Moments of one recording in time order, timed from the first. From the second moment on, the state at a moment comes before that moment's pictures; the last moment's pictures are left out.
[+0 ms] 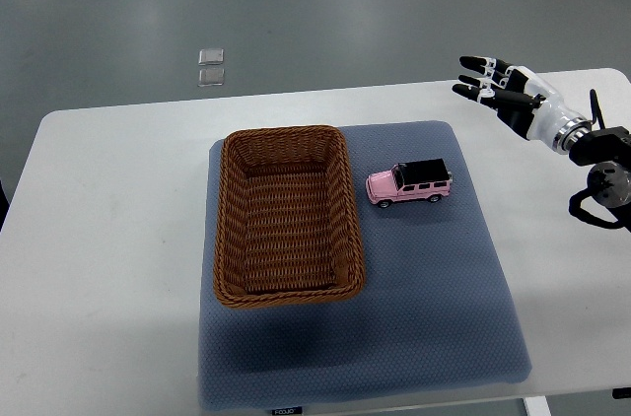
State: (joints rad) left arm -0.05 0.00 -0.07 -0.13 0.12 -0.03 -0.04; right arm 0.70 -0.46 0.67 0.84 -0.28 0.20 0.21
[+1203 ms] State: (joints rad) left arm -0.05 0.00 -0.07 -0.13 0.12 -0.03 -0.04; right arm 0.71 -0.42 0.66 0.85 -0.53 0.24 0.23
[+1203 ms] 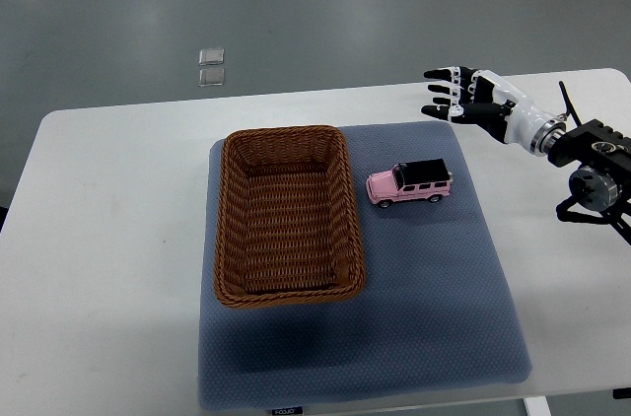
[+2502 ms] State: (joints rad) left arm -0.05 0.00 -0.07 -0.13 0.12 -0.03 -0.04; right arm 0.81 -0.39 0.38 0.85 -1.18 0.16 0.37
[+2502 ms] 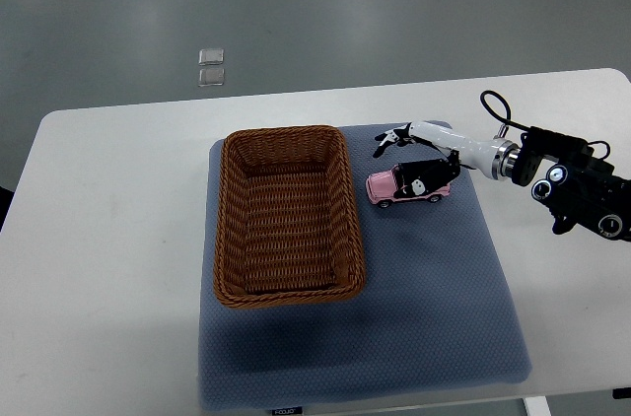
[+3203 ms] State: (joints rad) left arm -0.05 0.00 -0.07 -0.13 0.12 -0.03 -0.04; right arm 0.84 -0.41 0.29 0.84 -1.28 0.07 0.37
